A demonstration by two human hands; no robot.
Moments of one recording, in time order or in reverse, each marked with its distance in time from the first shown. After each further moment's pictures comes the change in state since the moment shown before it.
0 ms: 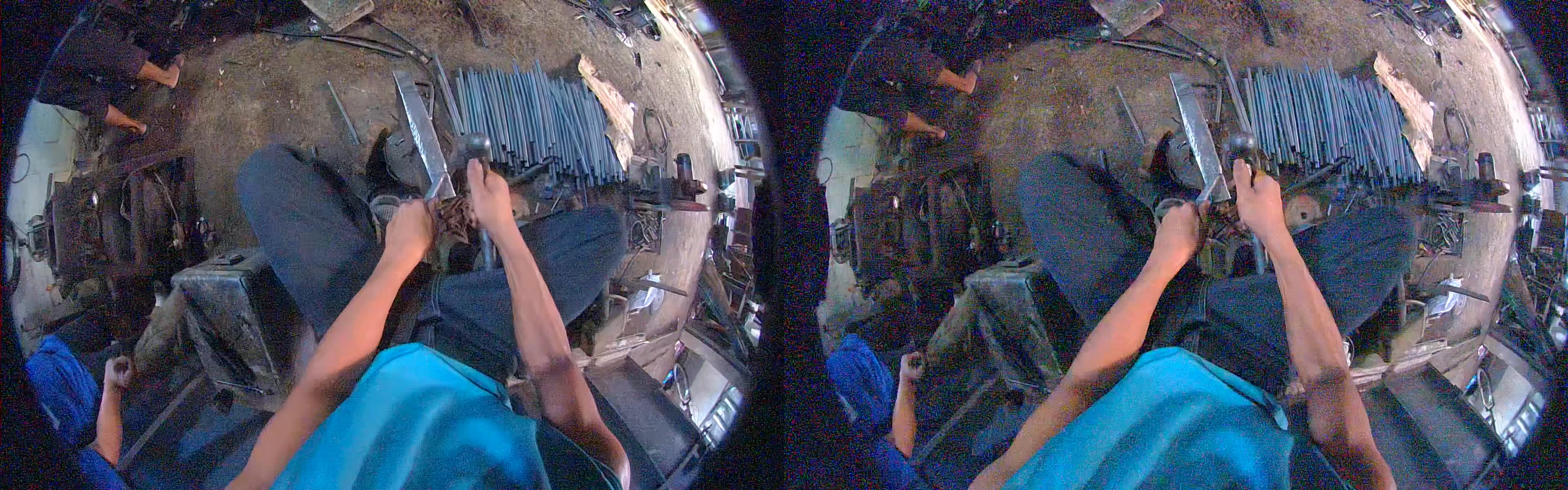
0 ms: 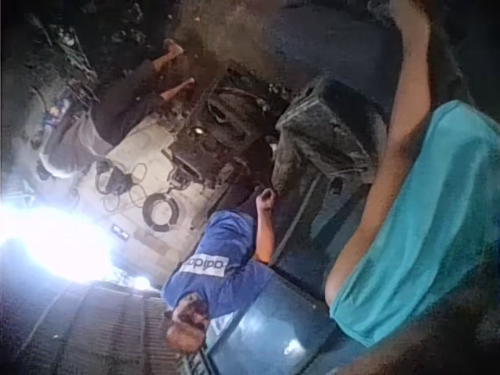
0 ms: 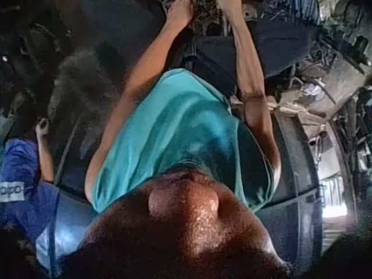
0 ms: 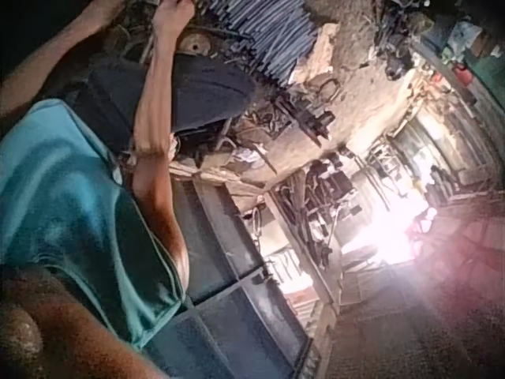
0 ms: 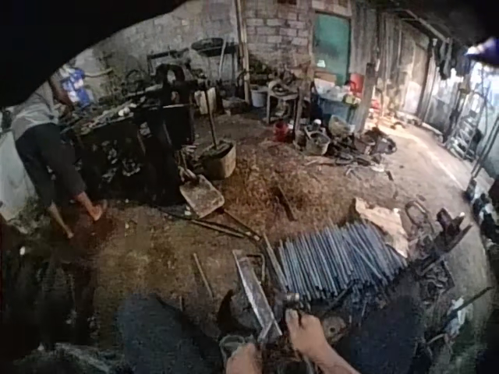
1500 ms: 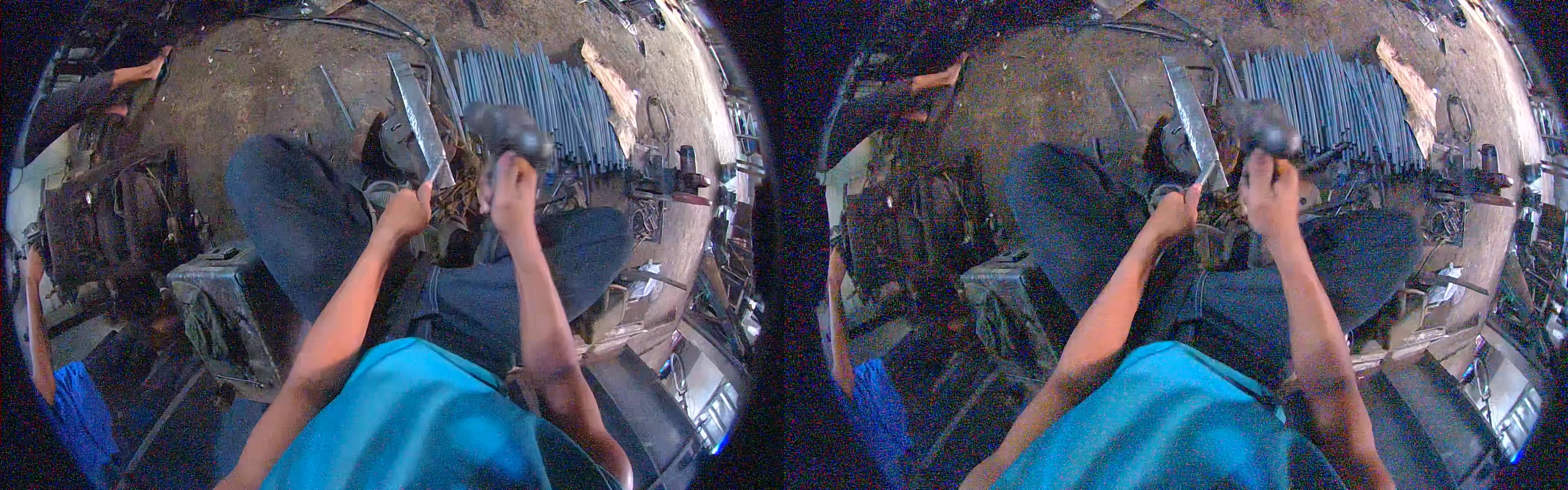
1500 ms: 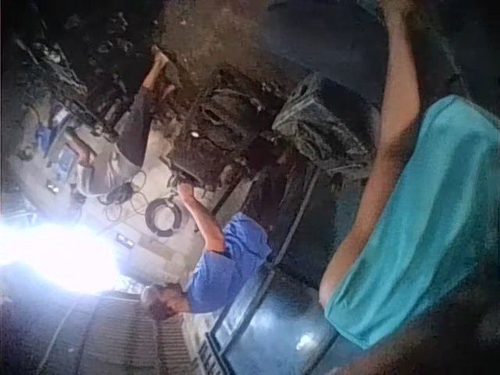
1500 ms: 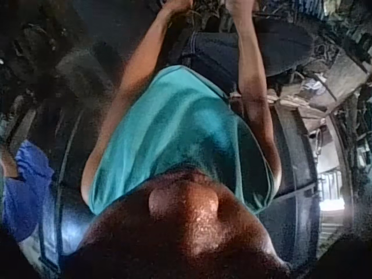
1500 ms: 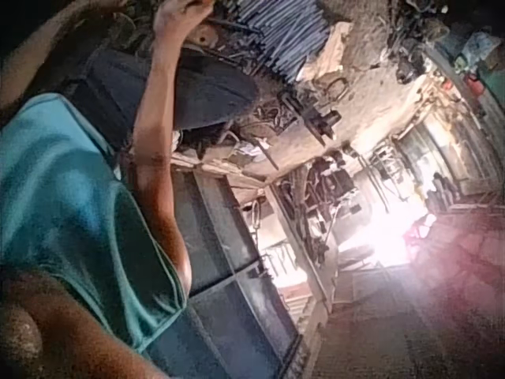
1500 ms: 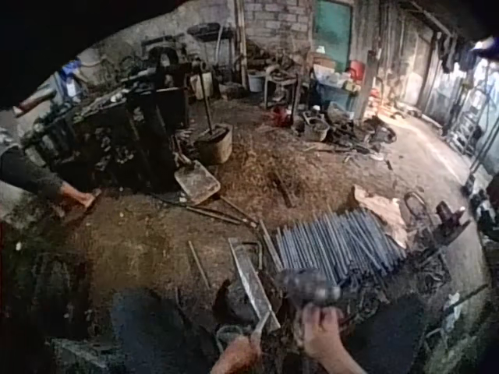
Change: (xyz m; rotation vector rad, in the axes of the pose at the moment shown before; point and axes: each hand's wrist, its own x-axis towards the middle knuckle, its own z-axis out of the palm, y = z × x) left_hand 0.029 -0.025 0.003 -0.197 -0.283 -0.122; right_hand -0.023 -0.036 -0.019 0.571 0.025 -0.138
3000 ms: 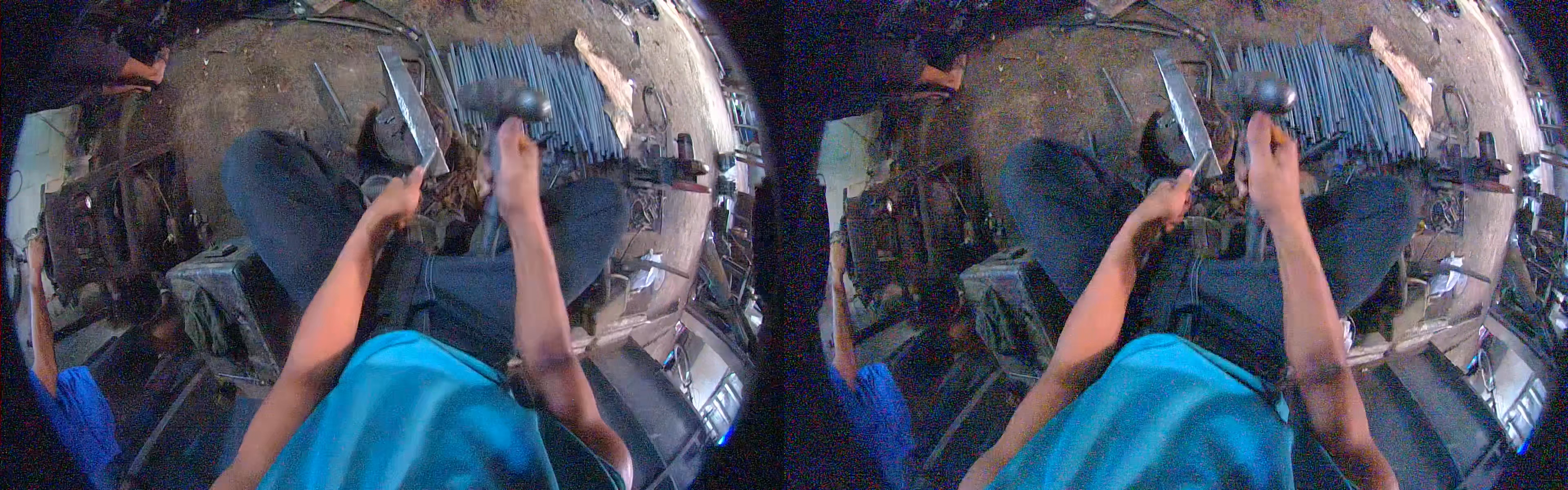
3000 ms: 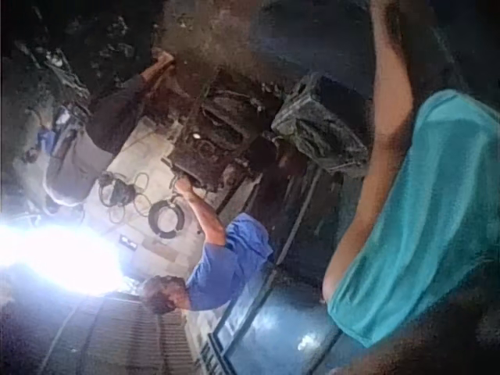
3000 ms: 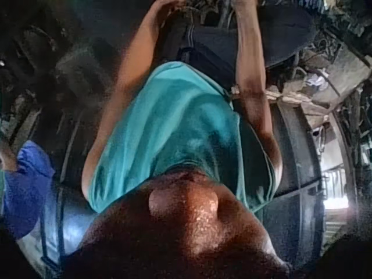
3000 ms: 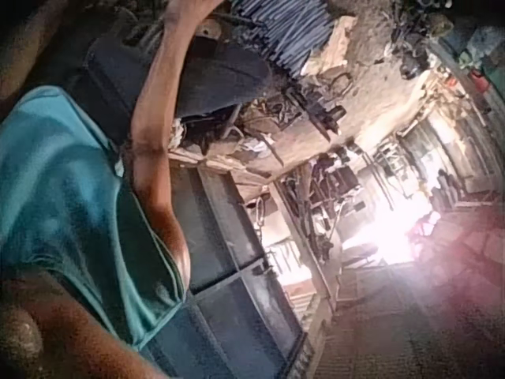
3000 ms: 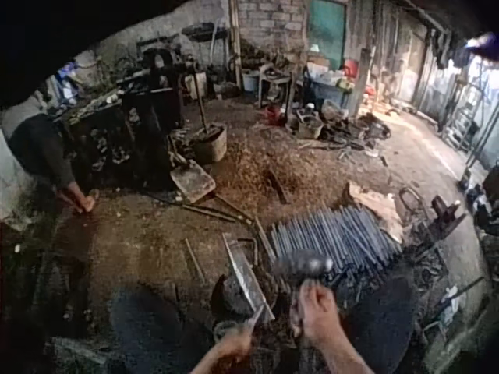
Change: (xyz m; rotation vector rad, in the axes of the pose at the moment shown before) left_hand 0.013 -0.016 0.001 -0.276 -0.235 -0.264; right_hand 0.001 -0.037 0.000 0.072 0.016 0.106
